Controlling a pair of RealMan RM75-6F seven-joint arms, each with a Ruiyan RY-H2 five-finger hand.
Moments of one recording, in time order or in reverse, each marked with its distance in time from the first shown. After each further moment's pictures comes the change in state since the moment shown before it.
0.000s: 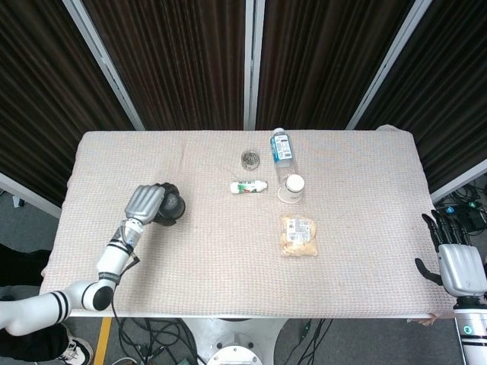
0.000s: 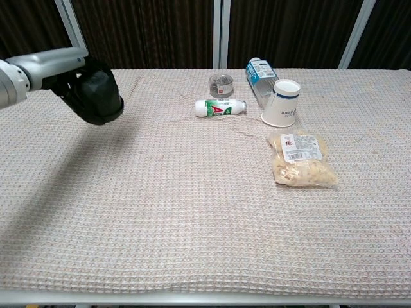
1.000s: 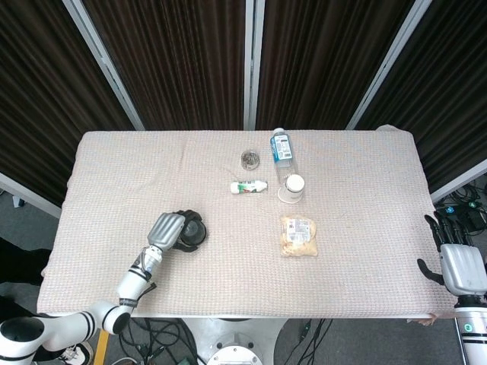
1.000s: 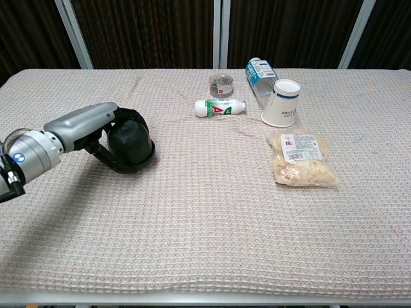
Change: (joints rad) left arm 0.081 -0.295 0.096 0.322 0.280 0.105 -0.295; right arm 0.006 -0.011 0.001 0.031 0.032 -0.028 0.008
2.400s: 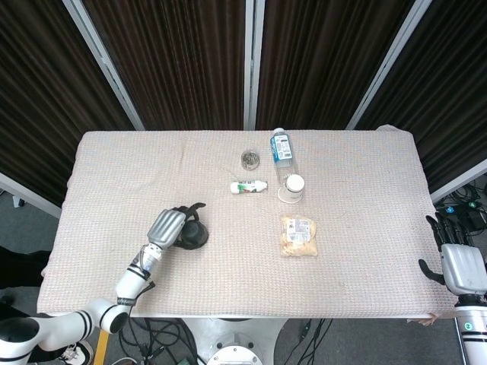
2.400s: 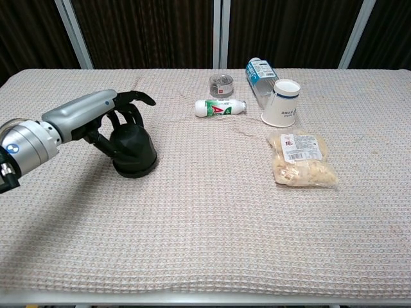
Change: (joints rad) left arm 0.008 0.035 -0.028 -0.047 0.070 0.042 -0.041; right arm 0.004 -0.010 0.001 0.019 0.018 -0.020 0.007
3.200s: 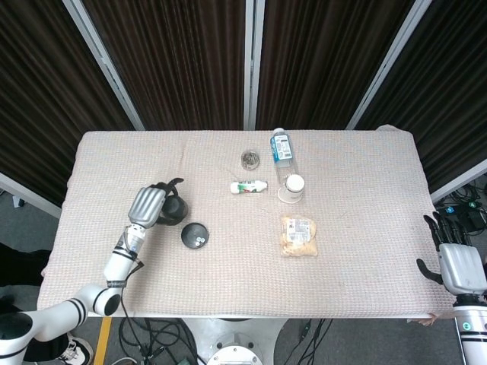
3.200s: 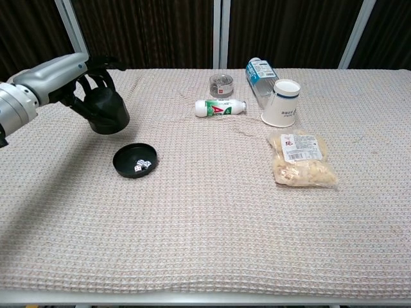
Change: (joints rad) left arm -0.026 0.022 -0.086 0.132 -0.074 -0.008 0.028; right arm 0.003 0.000 -0.001 -0.012 -0.005 0.002 -0.013
